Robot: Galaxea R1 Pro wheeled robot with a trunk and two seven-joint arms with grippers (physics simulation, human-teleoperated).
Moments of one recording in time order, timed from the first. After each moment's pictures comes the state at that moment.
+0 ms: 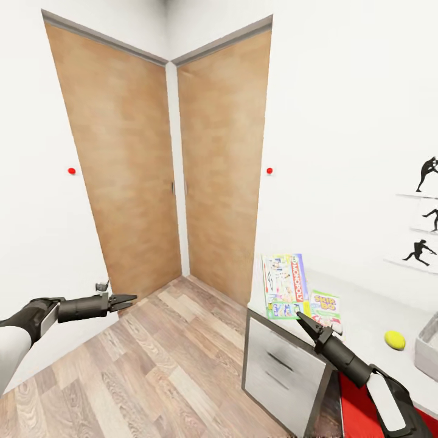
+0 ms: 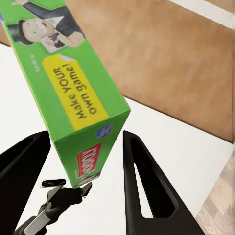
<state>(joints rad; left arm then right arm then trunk) -0.99 0.41 0.13 -0.19 -0.03 0.56 -1.45 -0.34 -0.13 -0.38 -0.94 -0.73 0.69 0.96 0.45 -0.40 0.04</state>
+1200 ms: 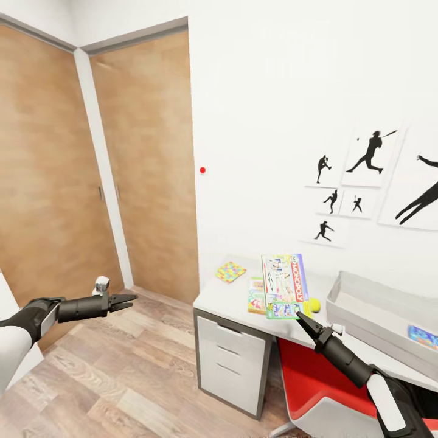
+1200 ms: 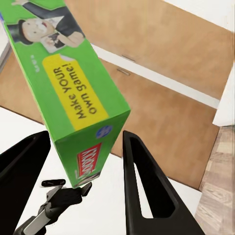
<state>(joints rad) -0.99 0.41 0.13 -0.19 -0.03 0.56 -1.45 -0.34 -0.13 -0.38 -0.93 -0.72 0.69 0.96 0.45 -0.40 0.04</state>
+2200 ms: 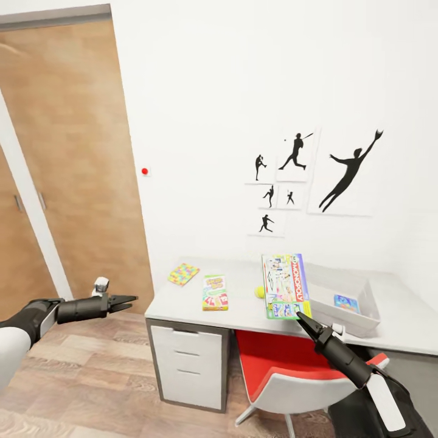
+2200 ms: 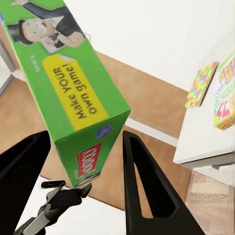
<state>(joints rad) -0.98 0.42 0.13 -0.19 -0.03 0.55 -1.45 -0.34 -0.13 -0.38 -0.93 -0.72 0.69 0.96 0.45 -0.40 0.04</state>
